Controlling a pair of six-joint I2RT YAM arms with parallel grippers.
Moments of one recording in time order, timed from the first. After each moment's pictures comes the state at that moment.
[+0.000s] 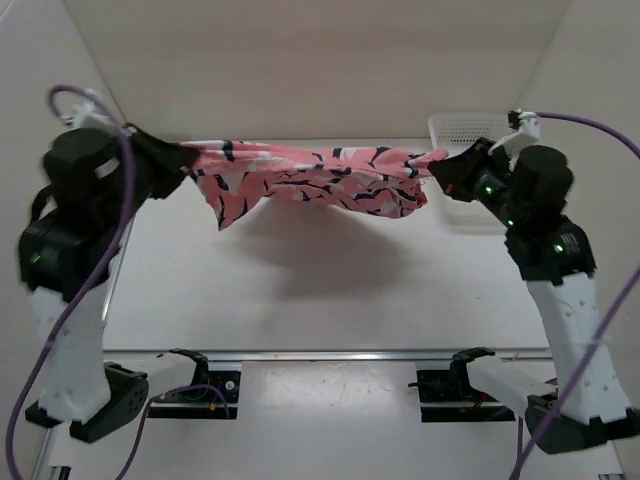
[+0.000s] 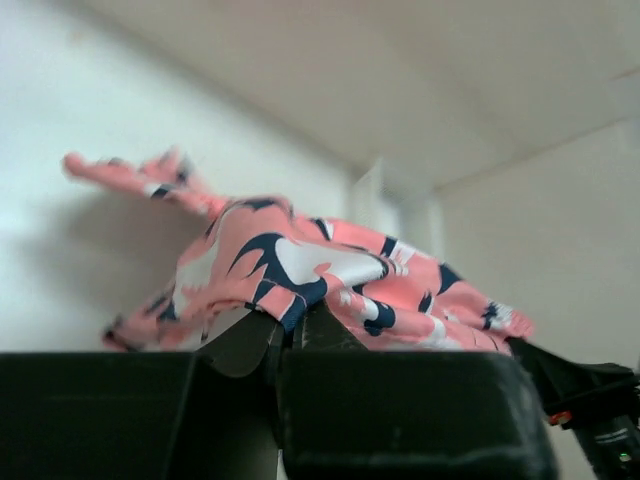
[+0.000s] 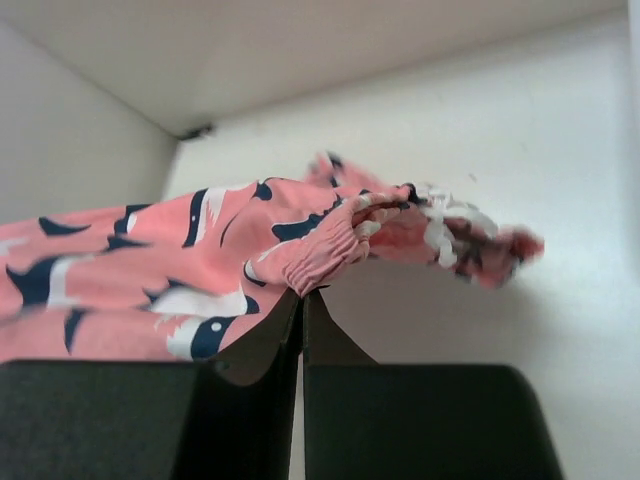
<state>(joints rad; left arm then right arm) -0.29 1.21 1.99 -1.10 -0.10 -0.81 0.27 1.06 1.41 -0.59 -0.13 0.54</state>
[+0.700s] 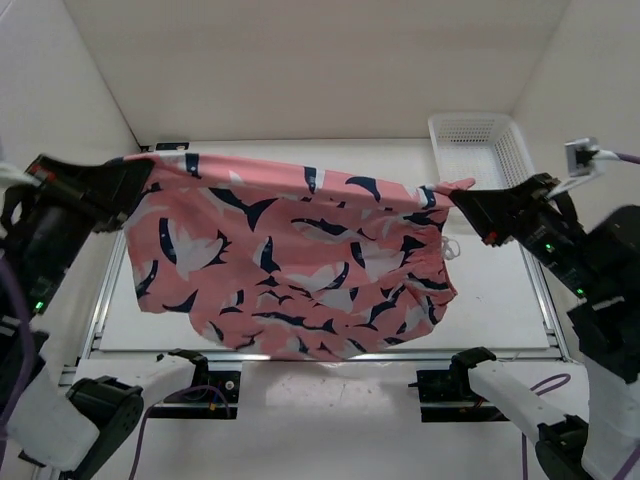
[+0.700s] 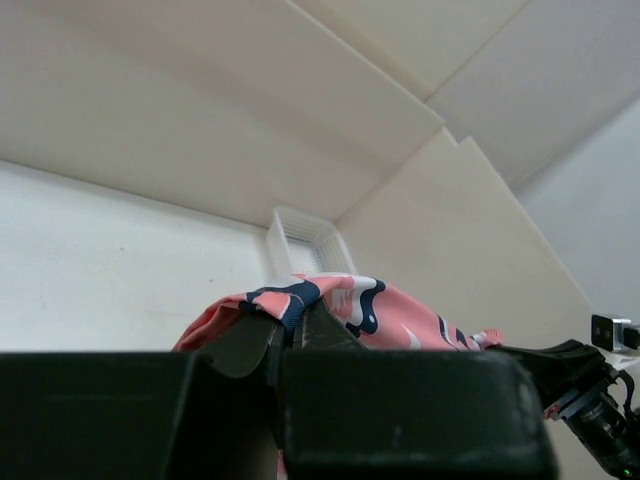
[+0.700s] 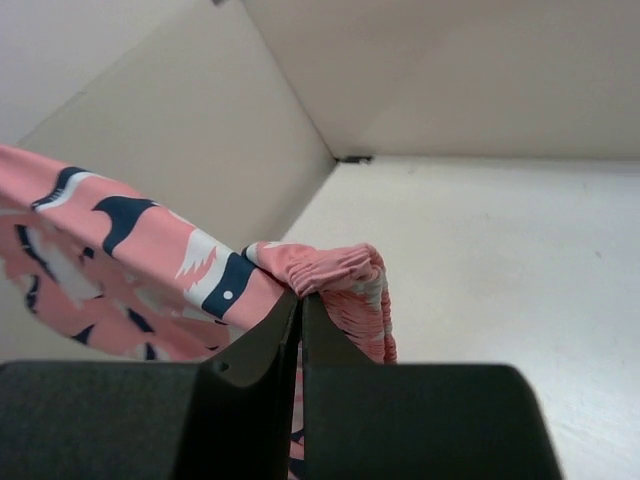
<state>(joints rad) -0.30 1.08 2.41 -1.18 0.00 -0.69 0.34 0.81 1.70 -0.81 -0.32 0.53</state>
